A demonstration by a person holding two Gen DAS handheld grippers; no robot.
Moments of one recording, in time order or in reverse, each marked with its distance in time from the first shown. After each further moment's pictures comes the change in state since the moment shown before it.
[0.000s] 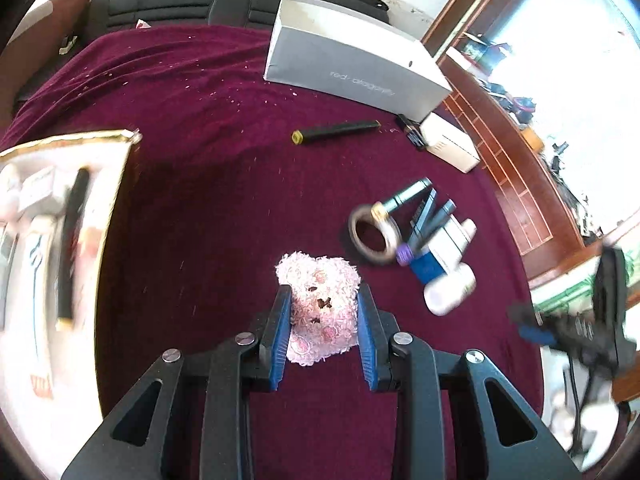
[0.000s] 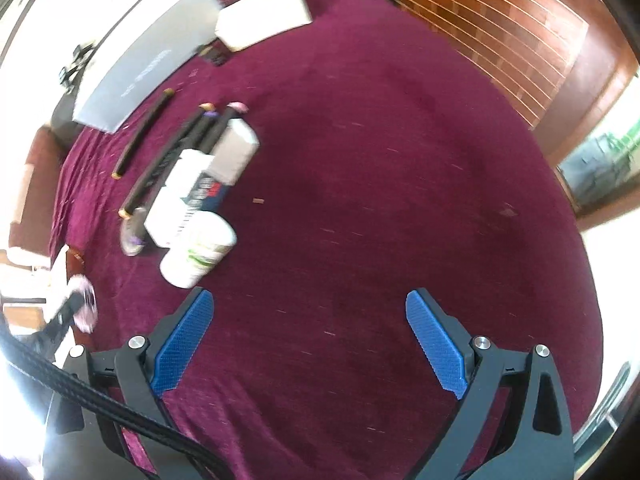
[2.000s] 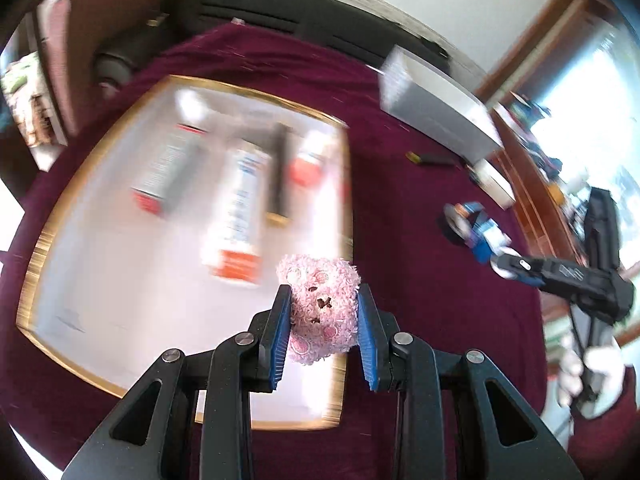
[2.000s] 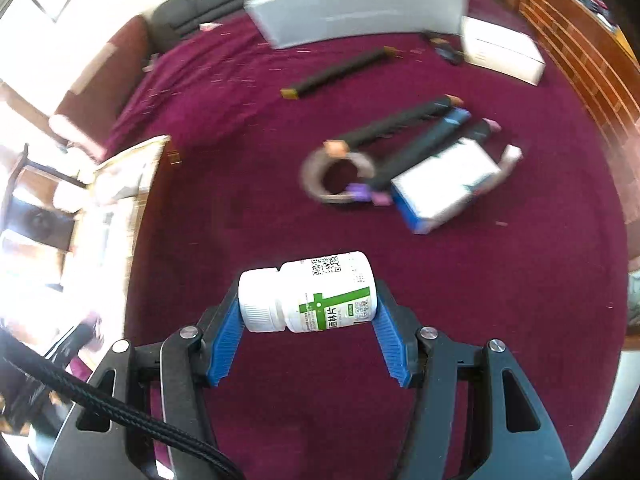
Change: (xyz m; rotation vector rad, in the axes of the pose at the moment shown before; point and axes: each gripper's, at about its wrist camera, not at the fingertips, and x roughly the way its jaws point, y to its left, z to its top) left arm -0.118 0.140 -0.075 -0.212 -0.114 0.093; right arm 0.004 0.175 -0.056 -0.443 0.053 0.112
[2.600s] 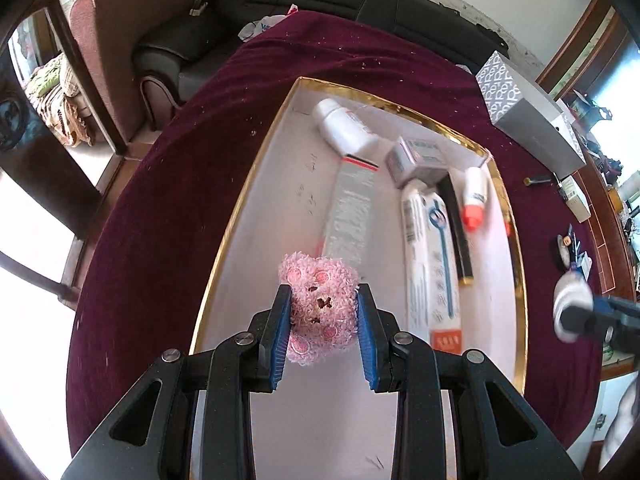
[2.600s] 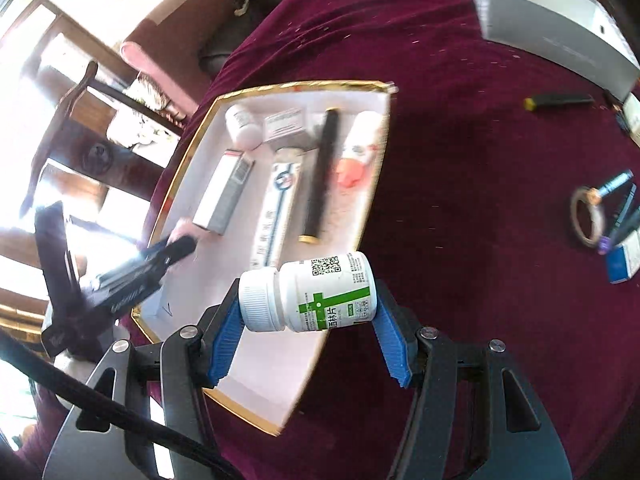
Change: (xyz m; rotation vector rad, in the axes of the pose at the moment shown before) left arm 0.040 0.115 0.060 0.022 0.083 0.162; right arm 0.072 0.186 -0.003 -0.206 0.124 0.116
